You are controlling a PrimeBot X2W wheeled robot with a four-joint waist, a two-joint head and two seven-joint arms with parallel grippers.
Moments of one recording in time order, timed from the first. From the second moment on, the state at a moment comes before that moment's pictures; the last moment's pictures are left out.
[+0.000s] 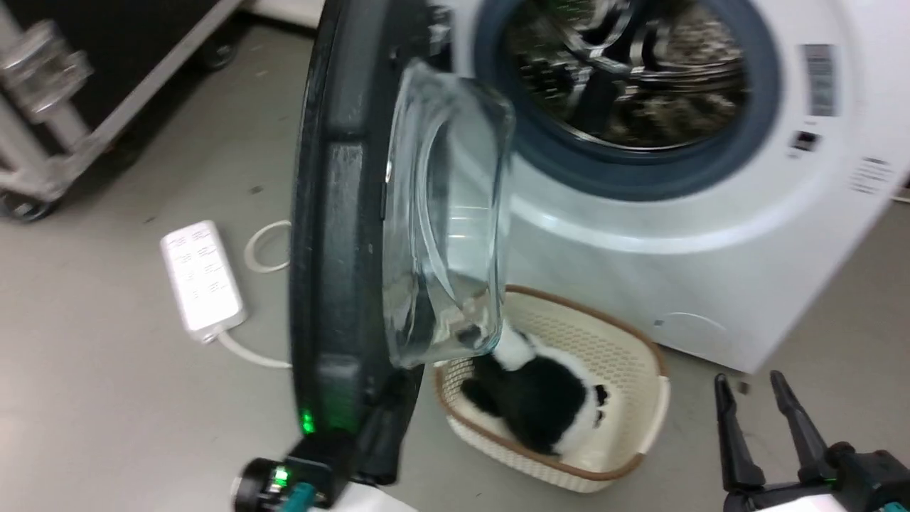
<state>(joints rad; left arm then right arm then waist) 0.00 0.07 -0.36 0.04 -0.22 0.08 -0.19 0.10 -0.05 -0.03 0.02 0.18 0.13 -0.26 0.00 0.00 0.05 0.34</state>
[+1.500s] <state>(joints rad) -0.22 0.38 0.19 0.15 -0.40 0.07 -0.26 -0.01 -0.12 -0.06 -0.01 0.09 0.13 -0.25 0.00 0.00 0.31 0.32</state>
